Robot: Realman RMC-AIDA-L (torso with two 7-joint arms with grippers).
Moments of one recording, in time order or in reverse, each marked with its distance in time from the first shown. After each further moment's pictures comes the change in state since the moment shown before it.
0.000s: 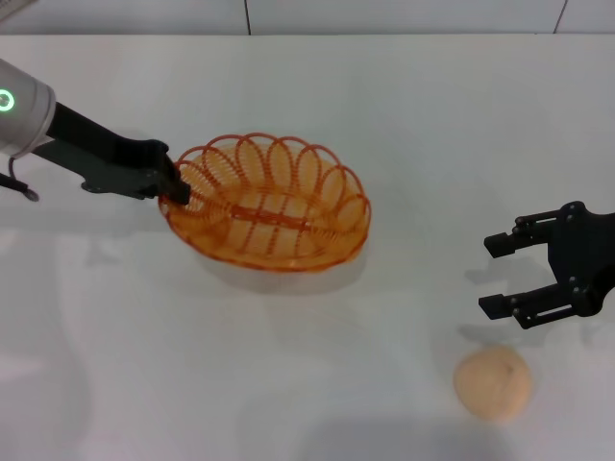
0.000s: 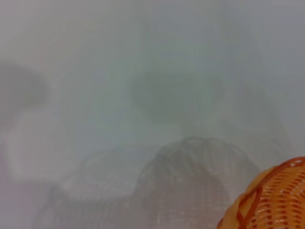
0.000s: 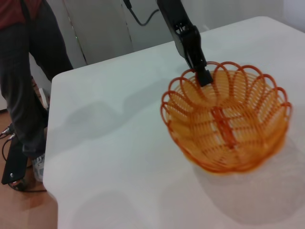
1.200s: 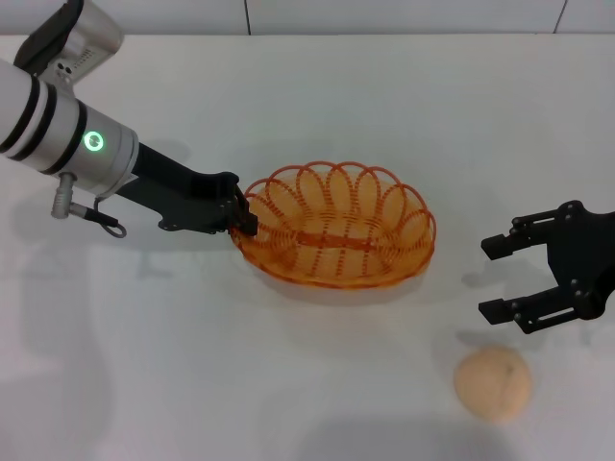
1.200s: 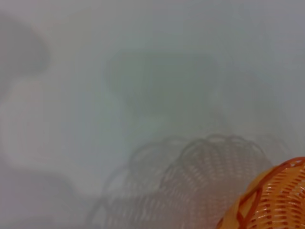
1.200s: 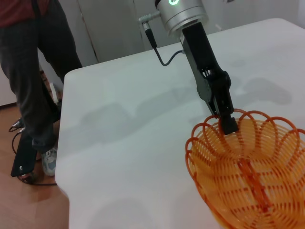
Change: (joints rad) left arm -0.042 -0.053 0.009 -0.218 -0.038 -0.158 -0.043; right arm 0.009 0.000 -0.002 -0.029 0.000 -0.036 0.002
